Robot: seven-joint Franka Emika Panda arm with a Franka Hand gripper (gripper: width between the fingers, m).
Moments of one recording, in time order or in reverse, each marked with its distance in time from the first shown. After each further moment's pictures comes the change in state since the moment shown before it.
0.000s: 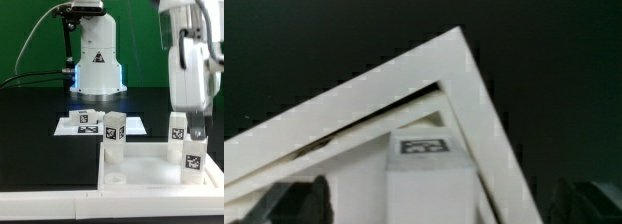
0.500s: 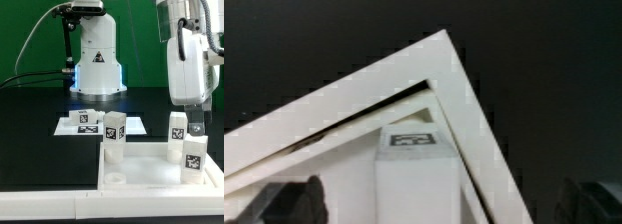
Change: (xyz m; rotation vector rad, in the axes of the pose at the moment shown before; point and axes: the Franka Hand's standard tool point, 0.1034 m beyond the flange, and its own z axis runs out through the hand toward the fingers) arm 0.002 0.005 0.008 -0.010 0.010 -0.007
